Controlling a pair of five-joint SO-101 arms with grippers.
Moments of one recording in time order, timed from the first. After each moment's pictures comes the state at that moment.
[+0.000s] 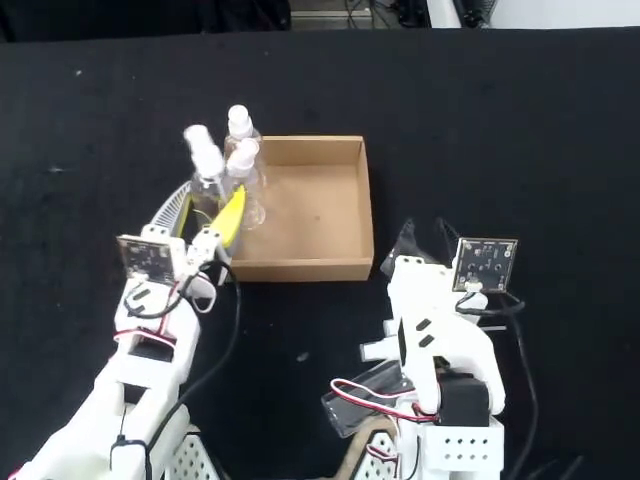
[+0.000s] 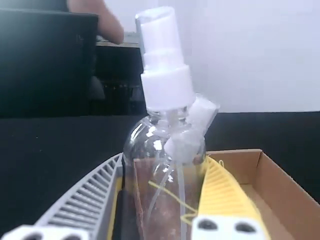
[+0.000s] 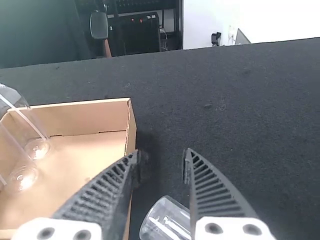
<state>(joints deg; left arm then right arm) 3.5 -45.1 96.2 -42.7 2.9 1.3 -103.1 90.2 42.2 -4.7</state>
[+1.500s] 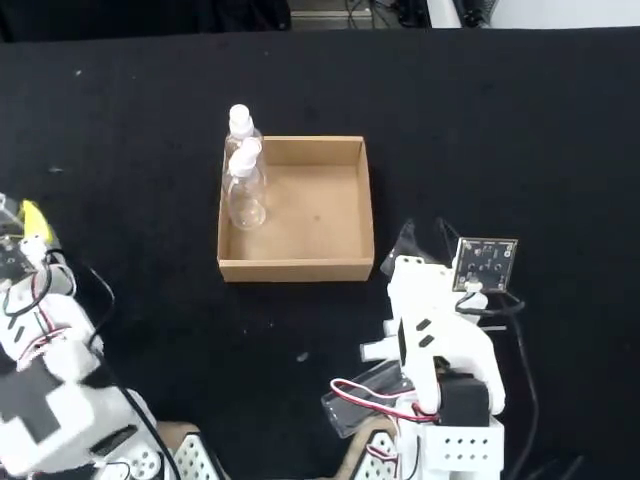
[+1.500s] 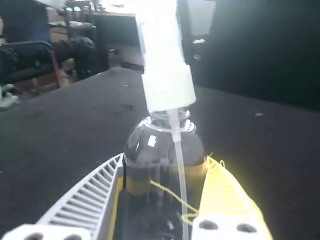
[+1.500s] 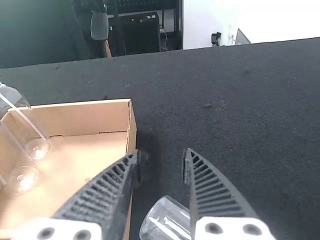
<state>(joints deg) -43.9 -8.4 80.0 -61.6 -3.3 1.3 -103.1 90.2 42.2 -4.7</state>
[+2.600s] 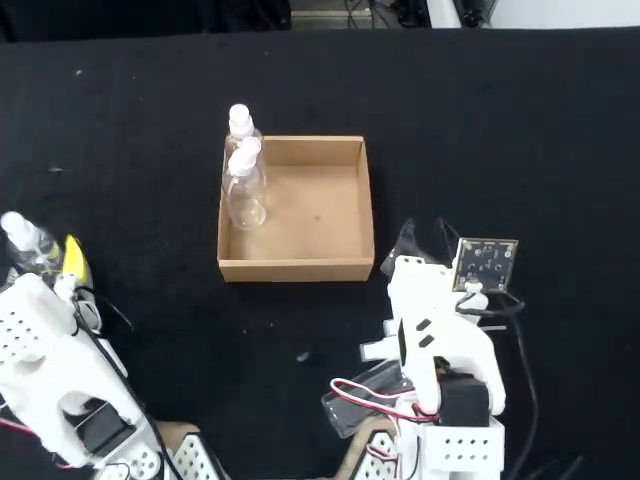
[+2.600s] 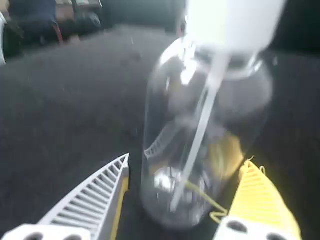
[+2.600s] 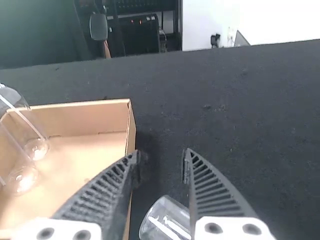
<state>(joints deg) -46.0 36.5 76.9 -98.2 -3.6 1.3 -103.1 90.2 42.2 -4.7</state>
